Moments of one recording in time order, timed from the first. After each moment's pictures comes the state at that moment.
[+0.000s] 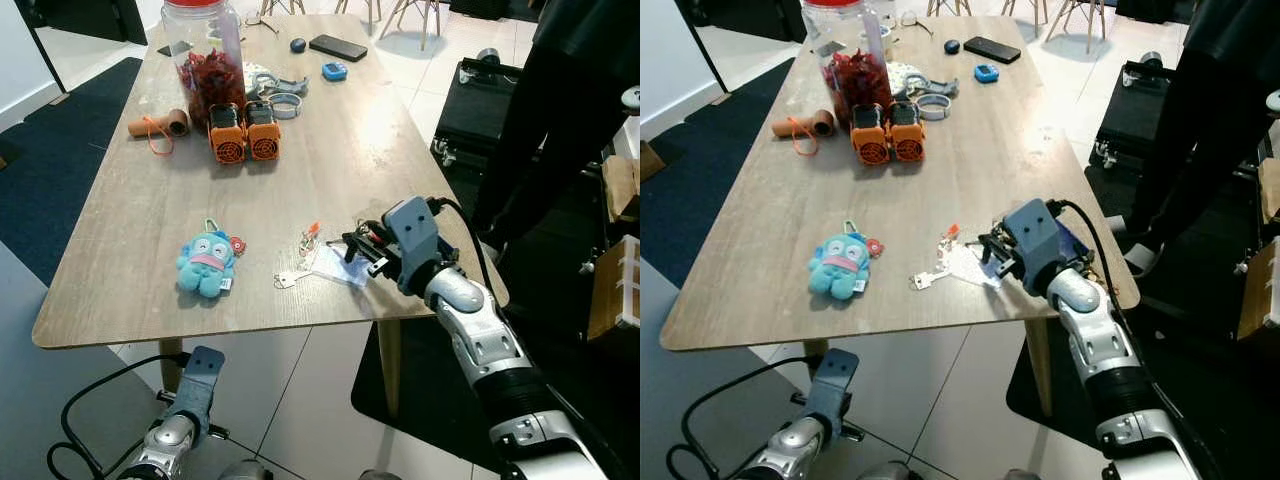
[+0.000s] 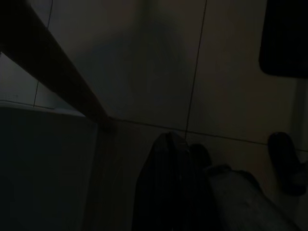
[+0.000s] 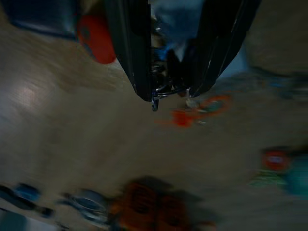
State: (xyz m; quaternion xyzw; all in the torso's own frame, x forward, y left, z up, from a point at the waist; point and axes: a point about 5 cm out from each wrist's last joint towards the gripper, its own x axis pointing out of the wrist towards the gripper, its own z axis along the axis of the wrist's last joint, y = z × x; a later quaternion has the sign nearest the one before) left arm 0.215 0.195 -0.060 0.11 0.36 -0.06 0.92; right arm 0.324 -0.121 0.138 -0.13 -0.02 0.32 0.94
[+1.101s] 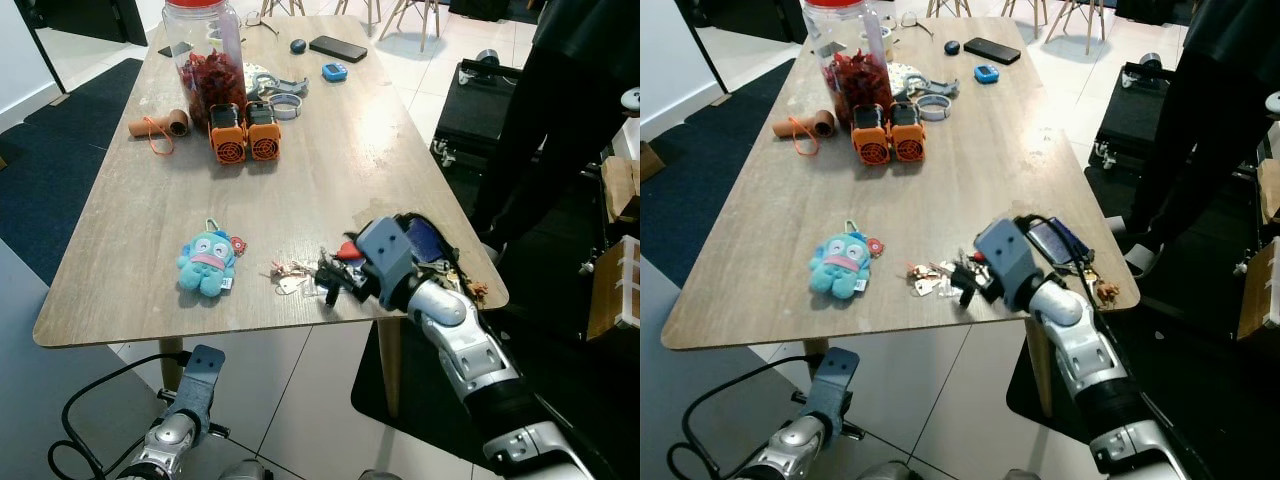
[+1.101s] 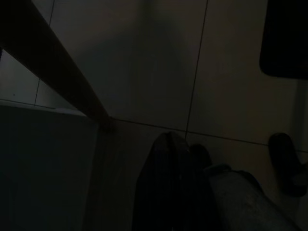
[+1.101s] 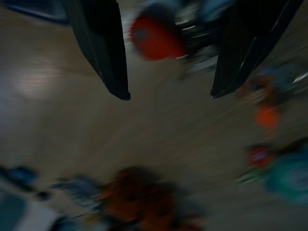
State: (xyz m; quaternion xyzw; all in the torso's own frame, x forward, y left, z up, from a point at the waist) left arm 0.215 0.195 -0.060 0.11 0.36 -0.06 0.92; right arm 0.327 -0.126 0.146 -0.15 -0.06 0.27 0.95
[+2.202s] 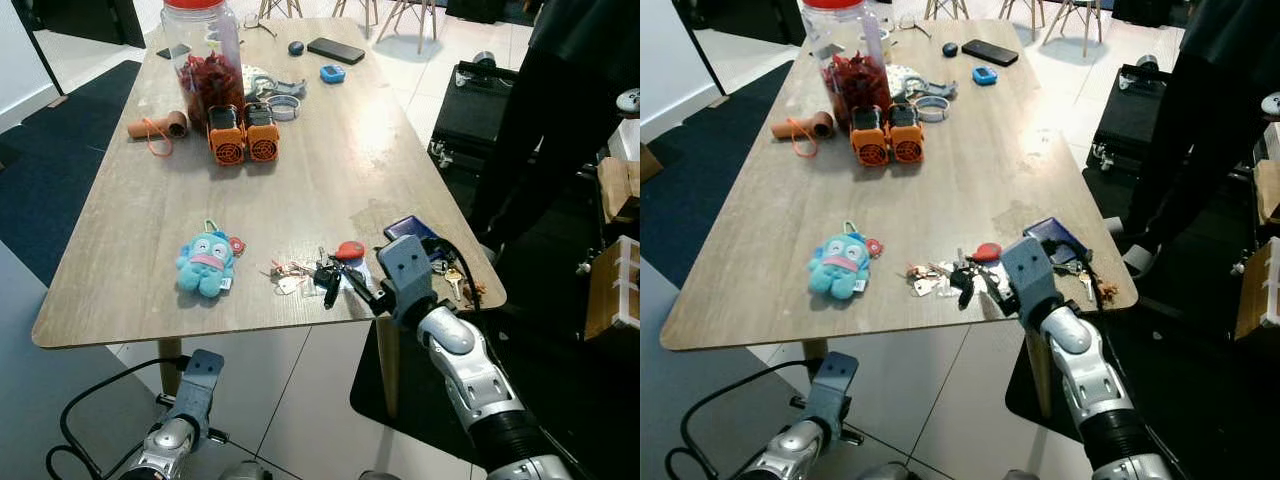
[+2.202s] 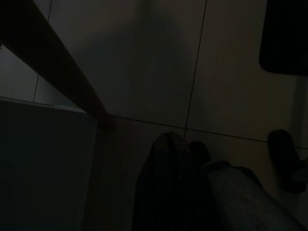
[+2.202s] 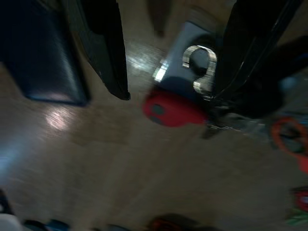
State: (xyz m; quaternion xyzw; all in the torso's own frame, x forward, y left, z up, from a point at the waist) left arm 0.210 0.196 -0.063 0.11 0.37 -0.06 0.92; right arm 0.302 -0.141 0.101 -0.13 0.01 0.20 0.97
